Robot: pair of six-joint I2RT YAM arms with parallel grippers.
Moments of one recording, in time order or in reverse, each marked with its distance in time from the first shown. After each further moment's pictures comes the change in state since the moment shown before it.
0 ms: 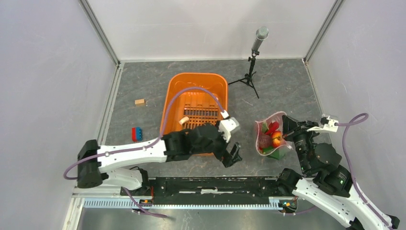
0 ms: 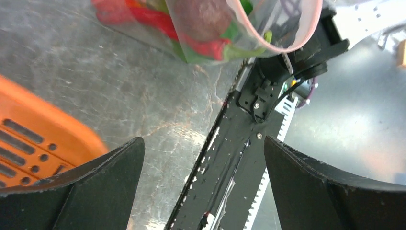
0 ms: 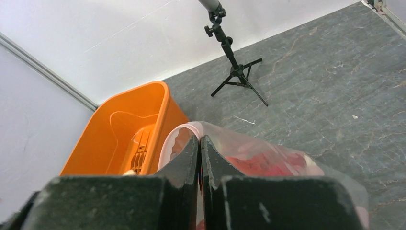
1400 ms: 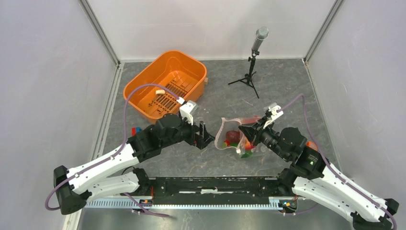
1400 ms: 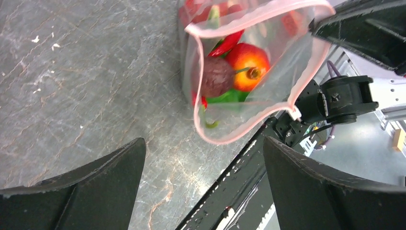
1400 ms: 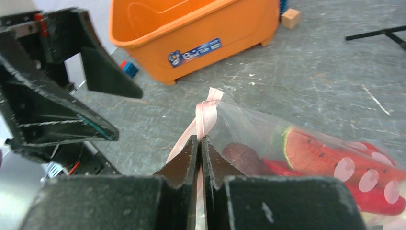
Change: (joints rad) left arm 0.285 -0.349 -0.207 -0.100 -0.015 -0.142; right arm 0.000 0.285 -0.071 0.174 -0.645 -0.110
